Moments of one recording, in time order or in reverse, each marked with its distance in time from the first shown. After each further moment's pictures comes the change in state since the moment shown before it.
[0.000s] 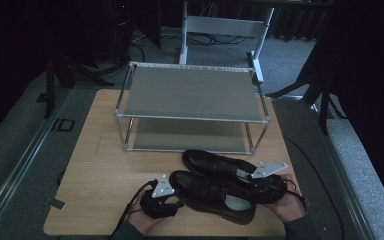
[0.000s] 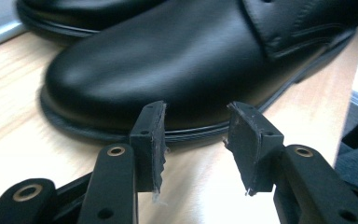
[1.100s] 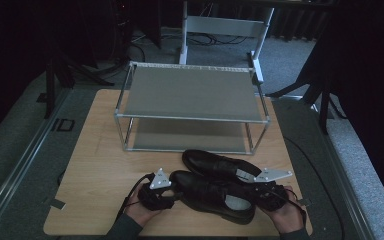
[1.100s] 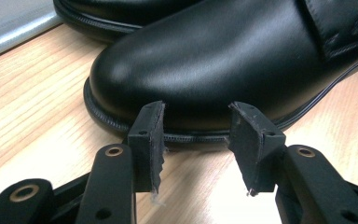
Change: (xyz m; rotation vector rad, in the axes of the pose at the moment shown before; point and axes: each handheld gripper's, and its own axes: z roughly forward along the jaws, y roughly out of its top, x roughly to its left) left arm 0.026 0.001 0.002 0.020 0.038 -0.023; right arm 0.019 -0.011 -0.006 -0.016 -0.046 0.184
